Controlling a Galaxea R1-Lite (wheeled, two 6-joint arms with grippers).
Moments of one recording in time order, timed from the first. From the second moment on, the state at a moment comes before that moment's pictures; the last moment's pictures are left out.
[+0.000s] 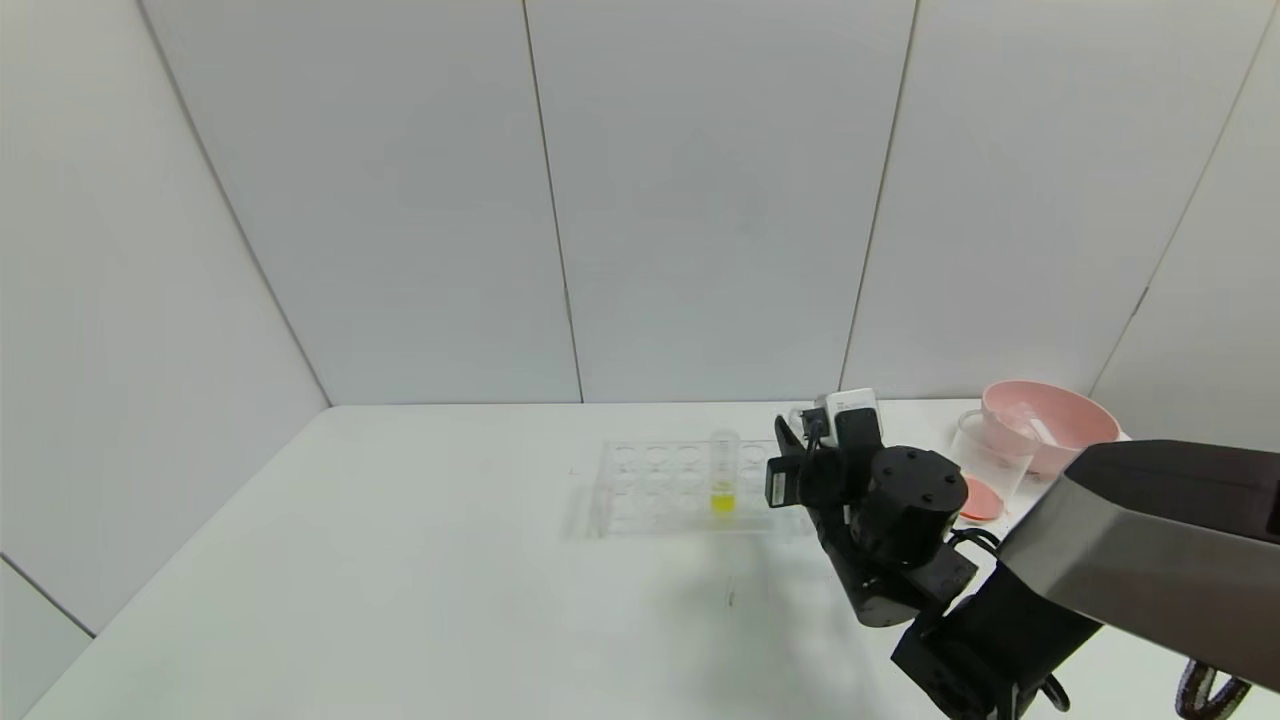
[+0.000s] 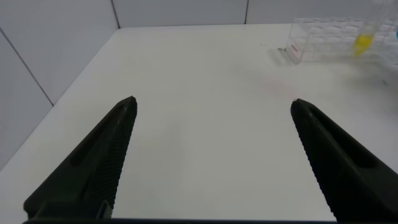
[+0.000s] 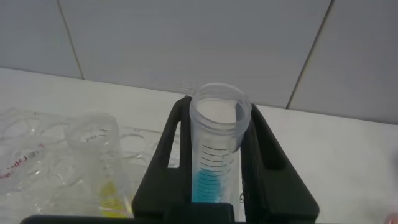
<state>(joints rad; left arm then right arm) 0.00 0.00 0.00 0.00 0.00 0.00 0.60 2.27 -0.83 -1.55 -0.48 -0.10</state>
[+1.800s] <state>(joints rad) 0.00 0.00 0.00 0.00 0.00 0.00 0.04 1.80 -0.38 -1.46 0.48 -0.07</state>
